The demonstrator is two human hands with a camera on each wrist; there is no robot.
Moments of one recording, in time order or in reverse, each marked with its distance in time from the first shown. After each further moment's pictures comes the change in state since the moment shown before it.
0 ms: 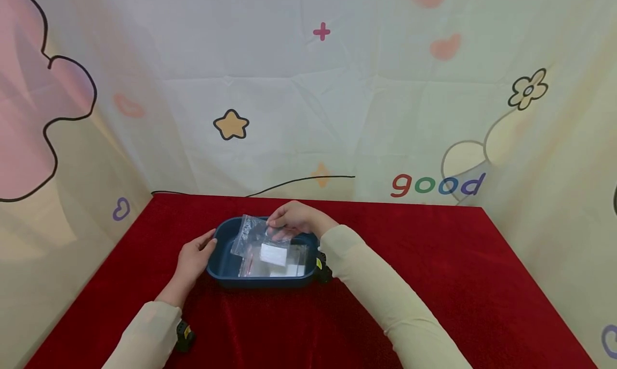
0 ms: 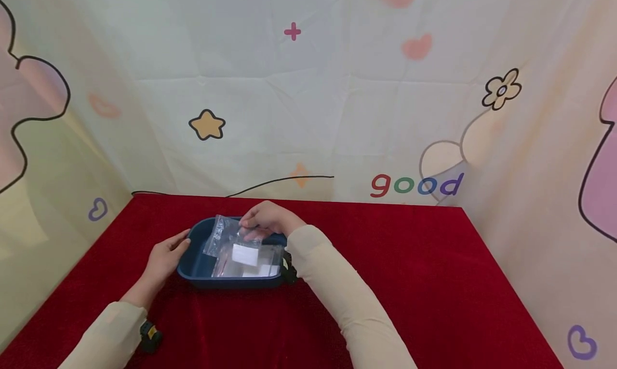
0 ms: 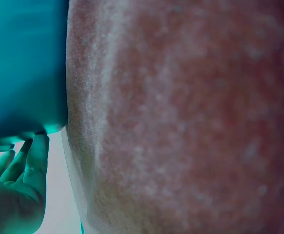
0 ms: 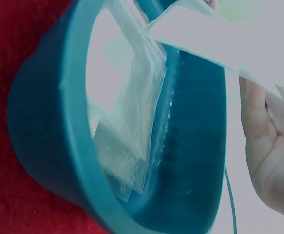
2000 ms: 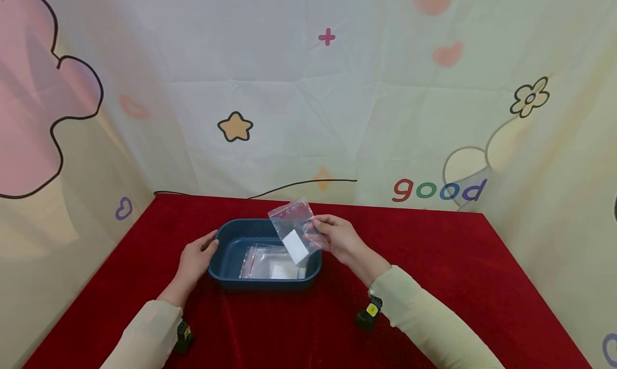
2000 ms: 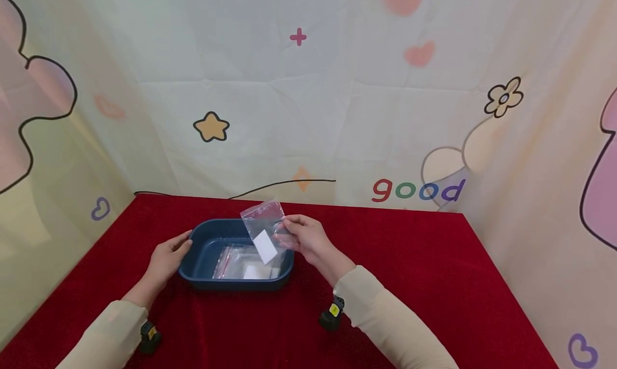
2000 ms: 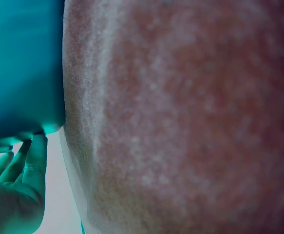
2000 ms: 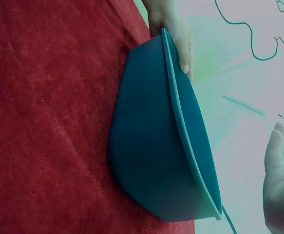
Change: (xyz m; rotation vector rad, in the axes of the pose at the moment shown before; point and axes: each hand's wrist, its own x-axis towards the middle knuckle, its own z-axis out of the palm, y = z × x) left_hand -0.001 -0.001 -0.001 0.031 0.007 0.028; right_hand -0.079 0.051 -0.003 0.544 0.426 -0.101
